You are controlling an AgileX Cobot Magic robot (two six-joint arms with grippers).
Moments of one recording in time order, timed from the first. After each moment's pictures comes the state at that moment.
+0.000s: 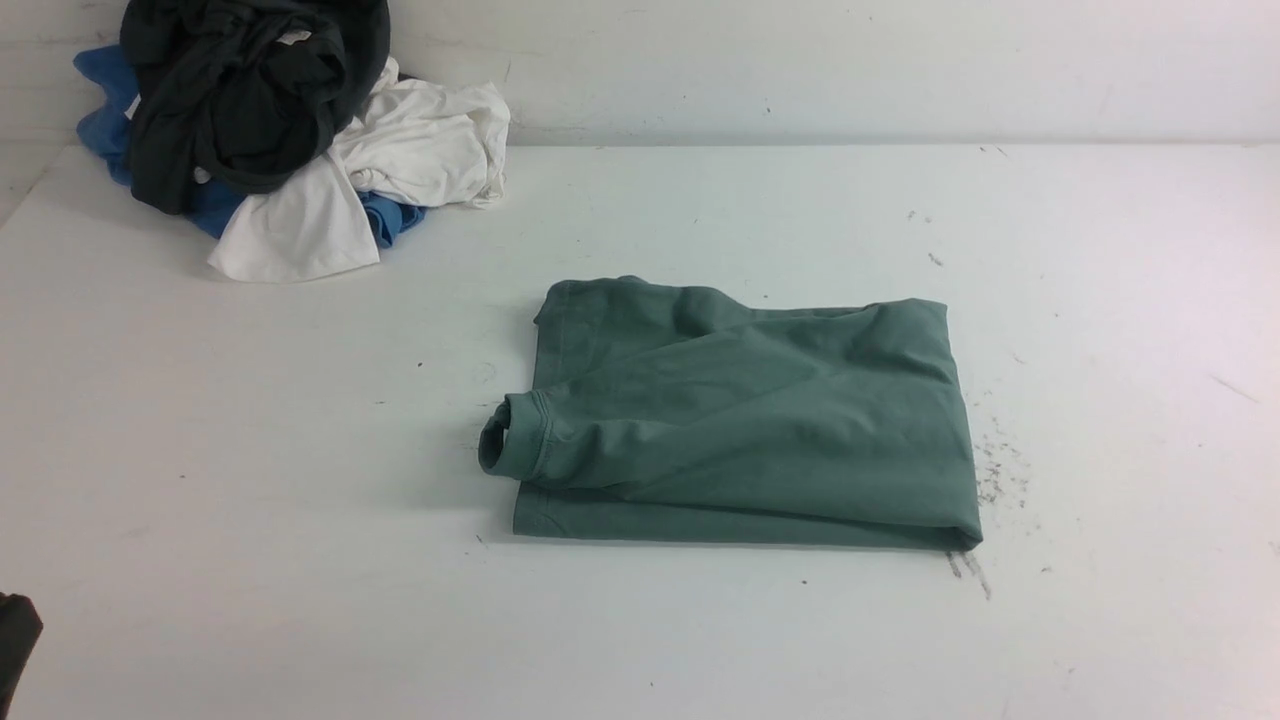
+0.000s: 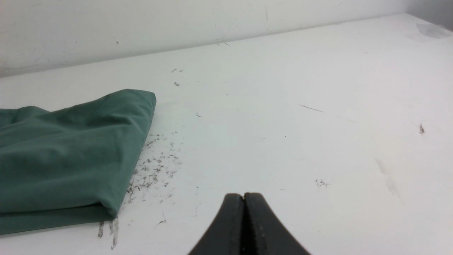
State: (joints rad) right arm -0.10 -0.01 0.03 0.02 0.35 0.10; left arm -0.14 0.00 -0.07 -0.02 0.22 -0.01
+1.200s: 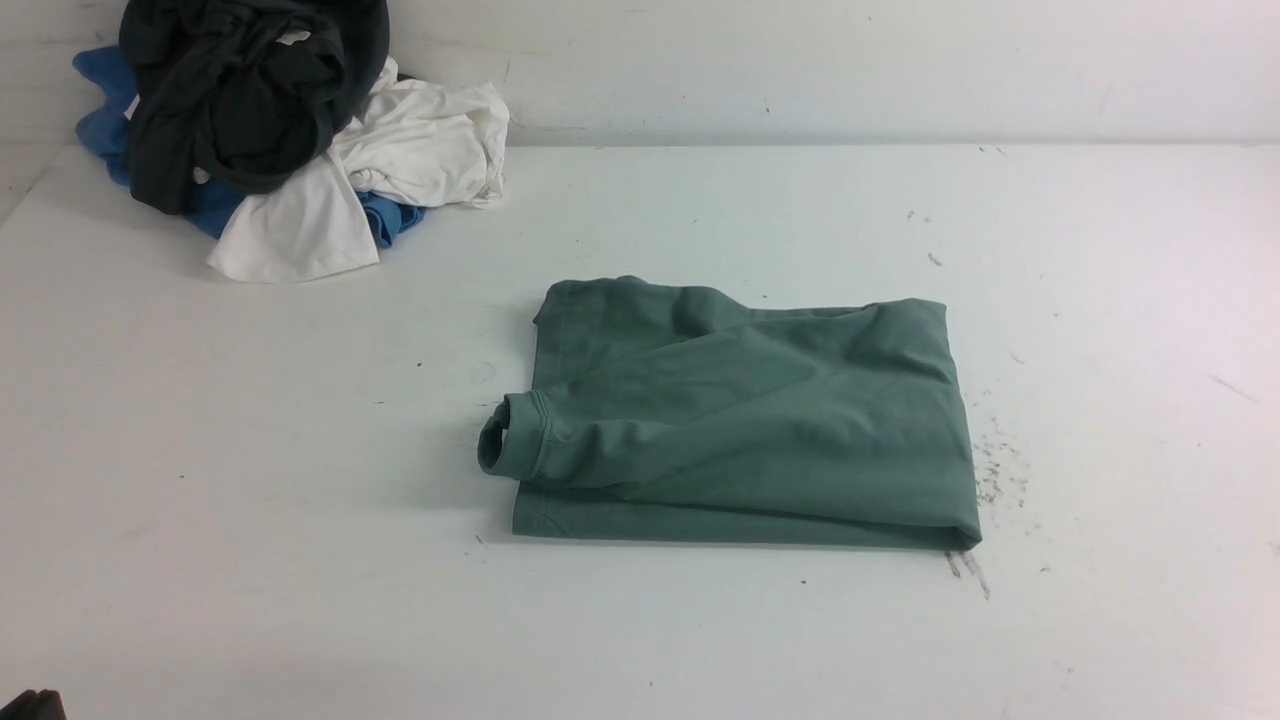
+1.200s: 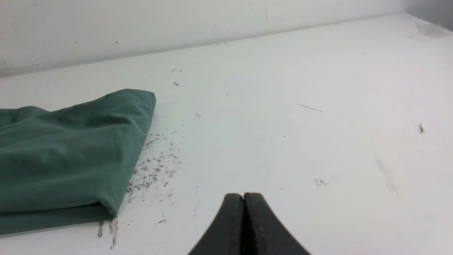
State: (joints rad) right arm -0.10 -0.01 0.03 0.02 0.35 0.10; left arm -0.04 -0.01 0.03 -0.04 0.35 -0.01
